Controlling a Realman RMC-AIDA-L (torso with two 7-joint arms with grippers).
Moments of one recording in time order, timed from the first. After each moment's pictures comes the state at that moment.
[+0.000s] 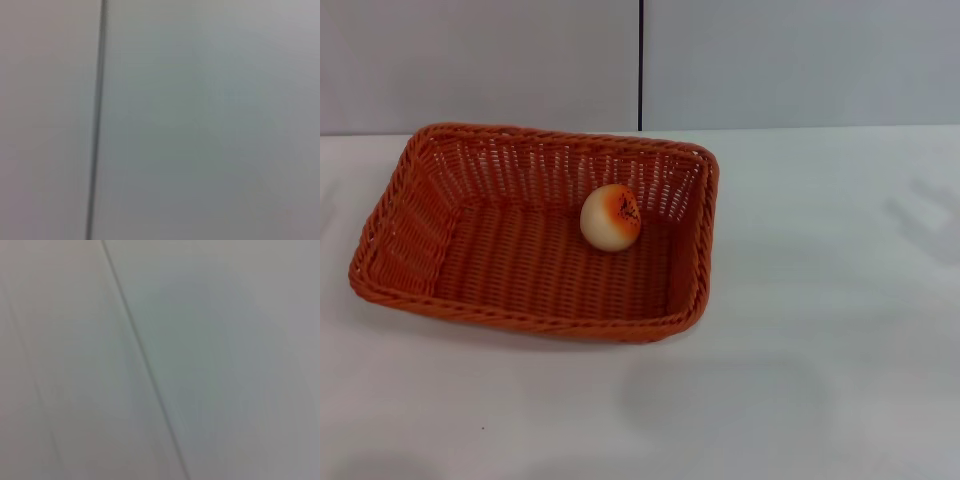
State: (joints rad) left arm -0.10 -2.06 -2.59 -0.72 1.20 -1.44 2.11; right arm 0.22 2.08 -0.58 -0.77 1.65 1.68 -1.71
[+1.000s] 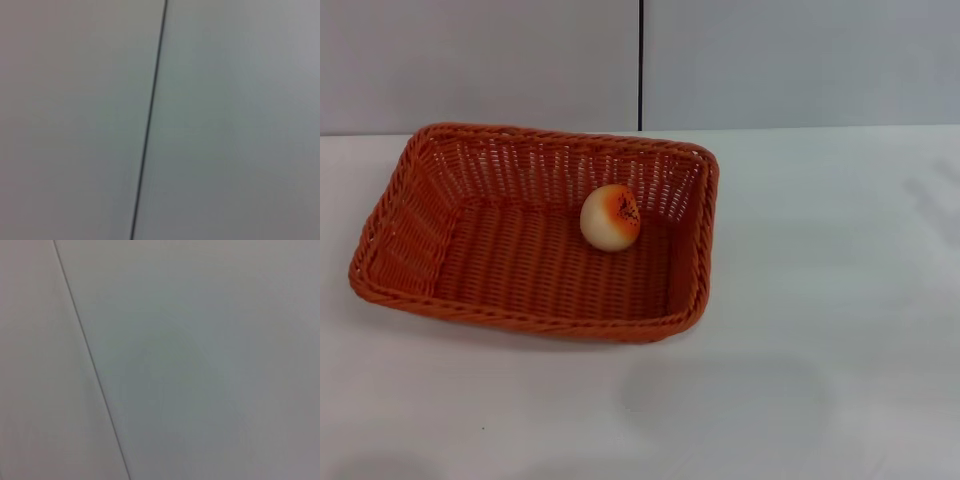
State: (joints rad) left arm -0.05 -2.06 -2.79 -0.42 1.18 -1.67 2.32; right arm 0.26 2.07 -0.51 -0.58 1.76 1.67 -1.87
